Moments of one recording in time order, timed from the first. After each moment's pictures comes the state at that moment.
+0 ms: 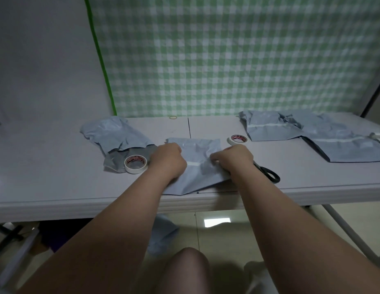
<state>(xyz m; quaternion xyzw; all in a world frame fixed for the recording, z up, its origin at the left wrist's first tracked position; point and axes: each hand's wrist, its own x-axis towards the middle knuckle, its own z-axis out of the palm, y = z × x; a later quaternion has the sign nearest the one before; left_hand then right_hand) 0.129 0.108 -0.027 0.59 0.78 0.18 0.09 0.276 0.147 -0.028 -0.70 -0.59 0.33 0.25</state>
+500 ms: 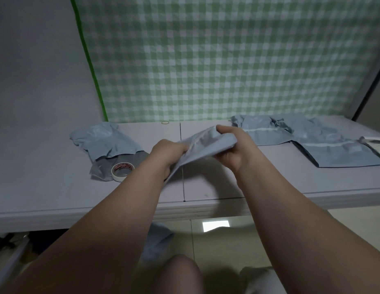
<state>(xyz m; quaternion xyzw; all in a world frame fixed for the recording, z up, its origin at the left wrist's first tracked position) 0.155 0.127 -0.003 0.39 0.71 0.44 0.39 0.294 0.159 0.011 -0.31 -0.25 0.78 0.48</state>
